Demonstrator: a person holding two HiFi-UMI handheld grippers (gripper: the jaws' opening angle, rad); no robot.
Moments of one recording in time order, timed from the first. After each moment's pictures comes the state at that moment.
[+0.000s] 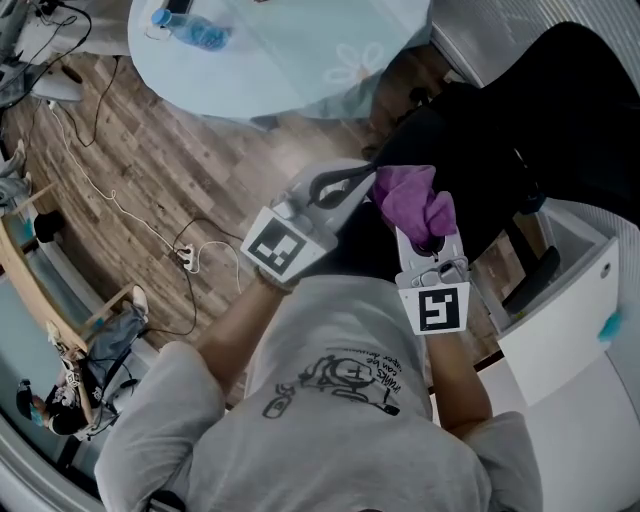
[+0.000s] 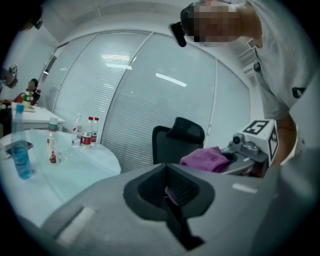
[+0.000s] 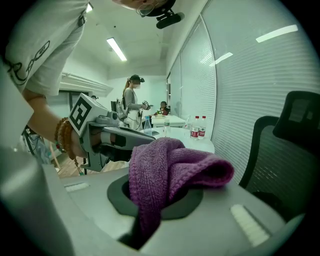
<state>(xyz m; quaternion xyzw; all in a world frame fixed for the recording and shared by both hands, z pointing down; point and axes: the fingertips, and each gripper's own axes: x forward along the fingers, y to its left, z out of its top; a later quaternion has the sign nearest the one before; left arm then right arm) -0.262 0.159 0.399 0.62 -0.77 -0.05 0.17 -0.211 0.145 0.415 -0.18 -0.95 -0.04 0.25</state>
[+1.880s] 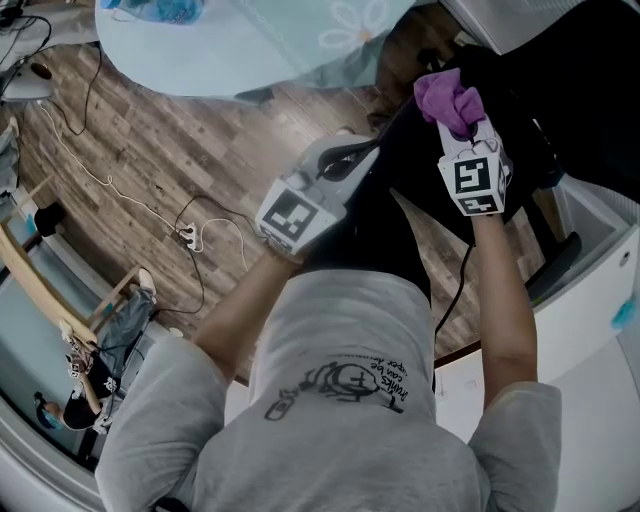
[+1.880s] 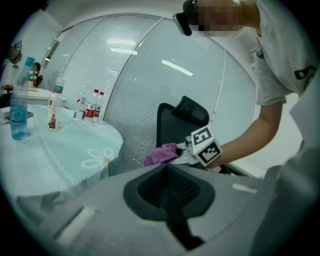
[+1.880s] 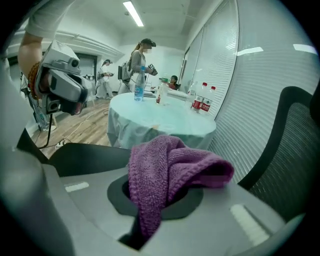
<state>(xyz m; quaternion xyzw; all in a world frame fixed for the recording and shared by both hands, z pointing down) -0.253 0.161 0.522 0.62 -0.75 -0.03 0.24 -0.285 0.048 0.609 -0.20 -0.90 -0.18 0.35</state>
